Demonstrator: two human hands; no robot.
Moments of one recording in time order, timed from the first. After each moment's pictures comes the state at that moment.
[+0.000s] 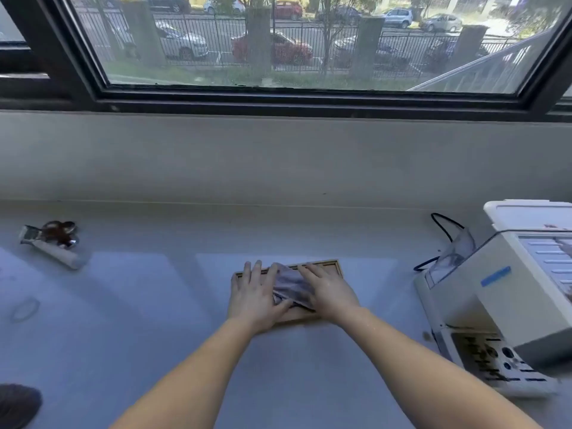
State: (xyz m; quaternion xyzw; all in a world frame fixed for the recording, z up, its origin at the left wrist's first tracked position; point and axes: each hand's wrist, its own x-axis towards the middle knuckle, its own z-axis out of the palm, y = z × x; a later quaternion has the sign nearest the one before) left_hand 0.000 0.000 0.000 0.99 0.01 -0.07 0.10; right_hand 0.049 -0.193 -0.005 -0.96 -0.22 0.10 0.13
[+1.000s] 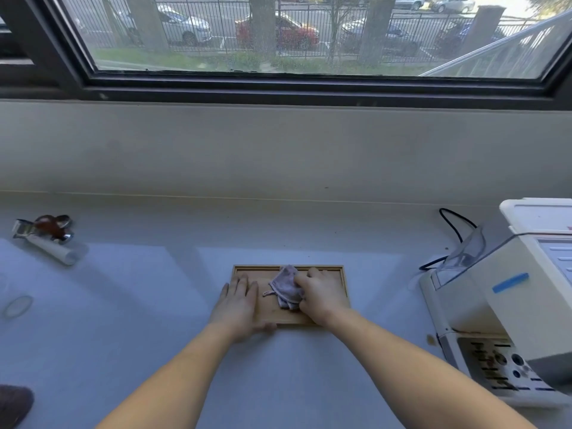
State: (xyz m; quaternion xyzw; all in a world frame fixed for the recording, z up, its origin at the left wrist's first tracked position) left_hand 0.001 0.032 -0.030 0.98 -0.02 -0.18 0.04; right_hand 0.048 -0.179 -0.005 -0.96 -0.21 0.11 0.13
